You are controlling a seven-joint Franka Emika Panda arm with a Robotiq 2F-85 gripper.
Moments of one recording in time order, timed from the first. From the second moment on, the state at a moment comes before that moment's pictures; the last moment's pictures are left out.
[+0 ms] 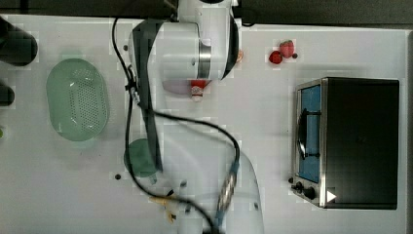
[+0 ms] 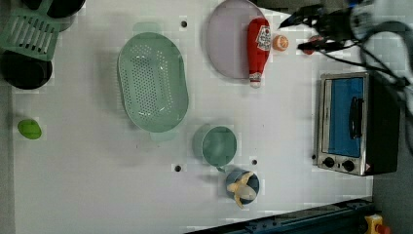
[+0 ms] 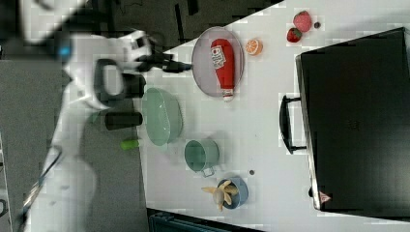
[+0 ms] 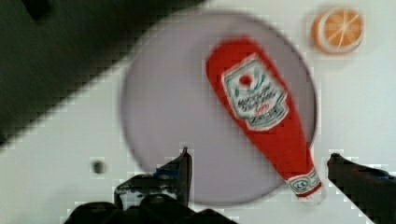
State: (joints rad) arm -0.06 0.59 0.14 -1.43 0.04 0.51 -0.17
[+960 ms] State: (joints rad) arm -0.08 0.07 0.05 -1.56 -0.01 0.08 -0.09
